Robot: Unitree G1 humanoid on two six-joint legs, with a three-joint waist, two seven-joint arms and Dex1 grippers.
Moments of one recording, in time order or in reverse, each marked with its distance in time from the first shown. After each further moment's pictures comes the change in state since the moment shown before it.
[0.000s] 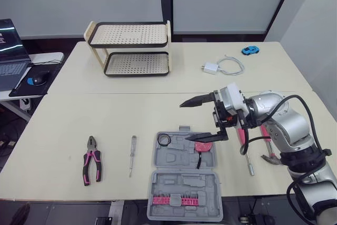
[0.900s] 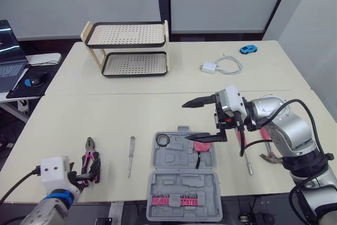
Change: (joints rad) left arm -0.329 -0.082 -0.517 -0.276 0.118 0.257 0.482; right arm 0.043 -0.016 -0.006 -0.070 -0.020 0.071 -0.091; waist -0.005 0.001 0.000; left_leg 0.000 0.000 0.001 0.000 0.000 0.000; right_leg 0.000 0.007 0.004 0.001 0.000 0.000
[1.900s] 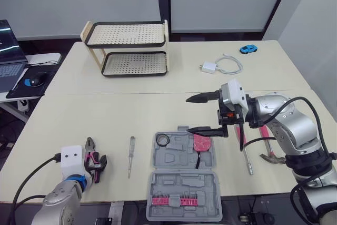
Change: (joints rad) left arm -0.178 0.047 -0.078 0.154 0.134 0.119 0.070; right arm -0.009 -0.013 -0.035 -0.017 0.003 0.082 -0.049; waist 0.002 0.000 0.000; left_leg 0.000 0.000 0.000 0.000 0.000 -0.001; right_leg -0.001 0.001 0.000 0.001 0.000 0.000
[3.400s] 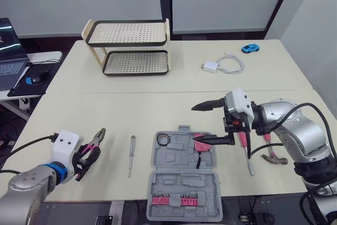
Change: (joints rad) left arm -0.007 0.461 0.011 -0.035 -0.081 -0.024 -0.507; right arm 0.087 -0.080 -0.004 -0.057 0.026 -0.001 0.017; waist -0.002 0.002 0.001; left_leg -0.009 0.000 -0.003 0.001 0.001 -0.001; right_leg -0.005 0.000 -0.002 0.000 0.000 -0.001
